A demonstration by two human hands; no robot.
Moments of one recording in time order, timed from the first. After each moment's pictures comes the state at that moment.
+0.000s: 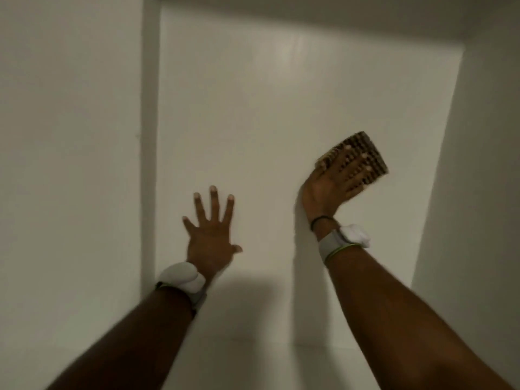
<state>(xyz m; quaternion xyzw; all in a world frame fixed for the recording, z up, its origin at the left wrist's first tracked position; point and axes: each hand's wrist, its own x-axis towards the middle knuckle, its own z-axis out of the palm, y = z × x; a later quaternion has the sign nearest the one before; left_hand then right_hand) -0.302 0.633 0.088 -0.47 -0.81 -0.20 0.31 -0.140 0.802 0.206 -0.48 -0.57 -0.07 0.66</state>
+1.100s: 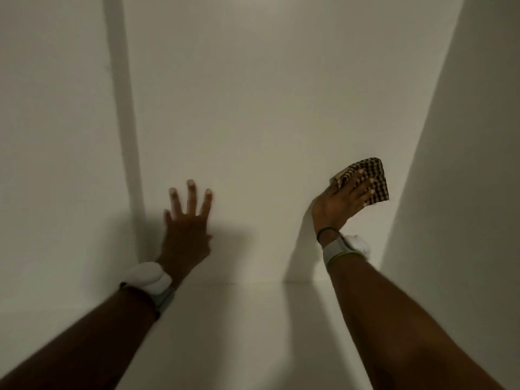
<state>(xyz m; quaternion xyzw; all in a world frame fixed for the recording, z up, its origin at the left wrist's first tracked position) -0.323 0.590 0.006 -0.51 -0.79 -0.14 0.30 -0.090 0.824 0.047 -0.55 -0.55 0.03 0.63</state>
